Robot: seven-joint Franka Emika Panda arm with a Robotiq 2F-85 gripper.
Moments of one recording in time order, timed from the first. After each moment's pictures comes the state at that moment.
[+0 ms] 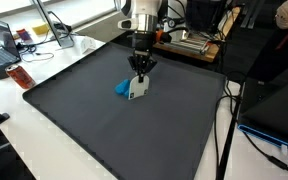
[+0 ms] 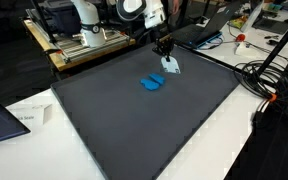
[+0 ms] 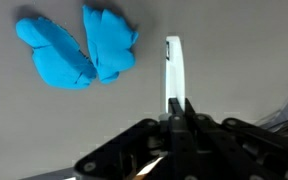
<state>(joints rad) -0.36 0.34 0.39 -2.36 -1.09 3.17 1.18</state>
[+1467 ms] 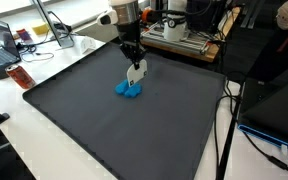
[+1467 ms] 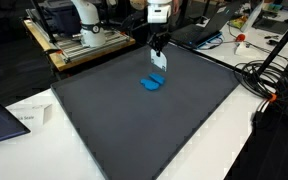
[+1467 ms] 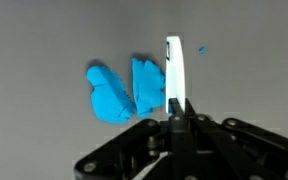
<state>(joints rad) -0.50 0.24 0.61 -2.24 -0.08 2.48 0.28</state>
